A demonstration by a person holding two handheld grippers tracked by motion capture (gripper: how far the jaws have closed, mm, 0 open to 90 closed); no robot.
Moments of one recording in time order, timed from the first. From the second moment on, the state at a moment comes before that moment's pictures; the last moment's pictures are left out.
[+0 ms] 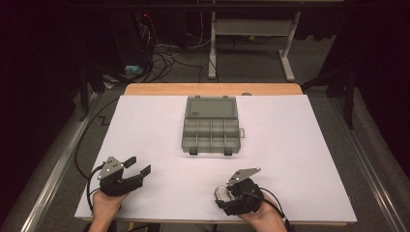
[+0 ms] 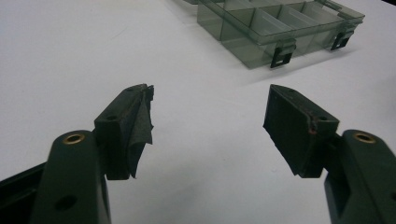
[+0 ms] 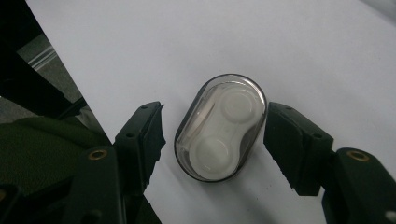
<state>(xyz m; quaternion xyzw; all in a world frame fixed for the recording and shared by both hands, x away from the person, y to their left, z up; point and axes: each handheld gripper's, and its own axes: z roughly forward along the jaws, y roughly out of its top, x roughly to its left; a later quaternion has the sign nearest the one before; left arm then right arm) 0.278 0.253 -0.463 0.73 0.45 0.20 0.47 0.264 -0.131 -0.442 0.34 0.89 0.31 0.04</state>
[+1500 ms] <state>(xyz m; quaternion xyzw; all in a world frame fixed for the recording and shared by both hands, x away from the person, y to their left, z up) 0.278 0.253 -0.463 0.73 0.45 0.20 0.47 0.265 -0.115 -0.451 0.30 0.91 0.26 0.08</state>
